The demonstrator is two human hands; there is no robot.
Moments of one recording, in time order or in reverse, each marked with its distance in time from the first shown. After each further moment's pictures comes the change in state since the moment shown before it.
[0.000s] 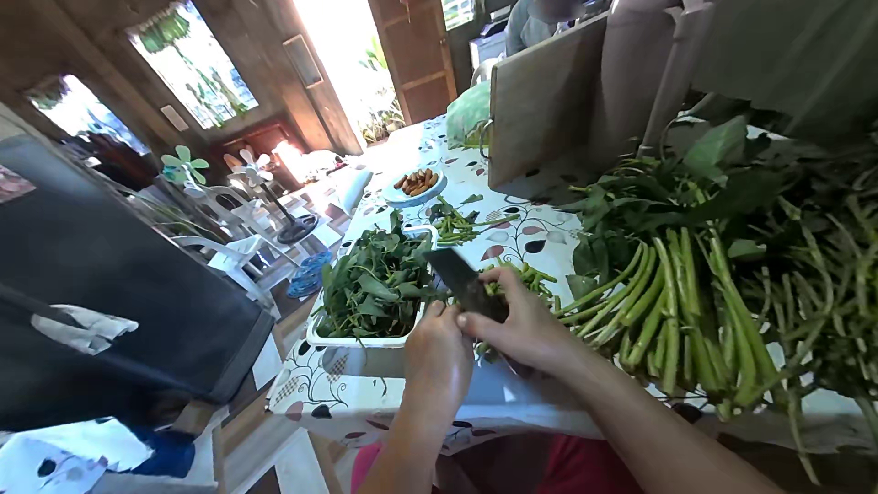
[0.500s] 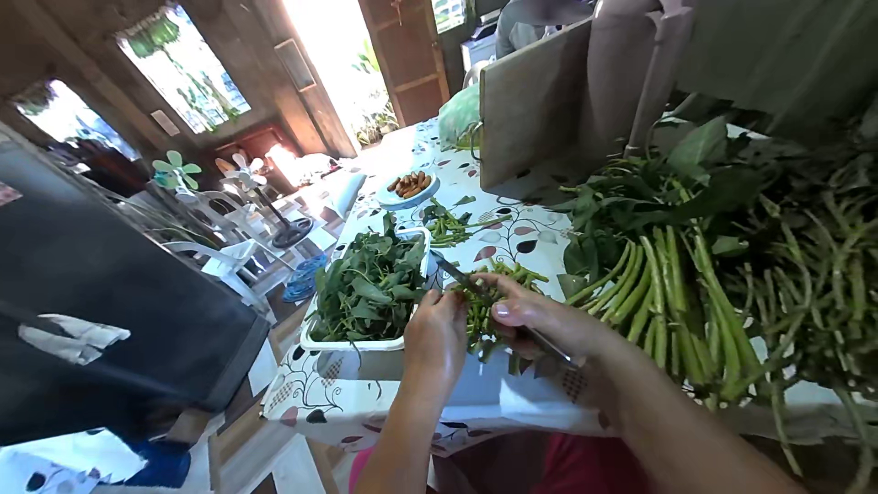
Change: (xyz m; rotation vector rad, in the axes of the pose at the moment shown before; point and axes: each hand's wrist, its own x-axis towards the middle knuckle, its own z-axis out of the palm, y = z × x) left_hand 0.017 -0.008 0.015 -0.127 0.051 0.059; right_hand 0.001 0.012 -0.035 0.514 -0.498 0.119
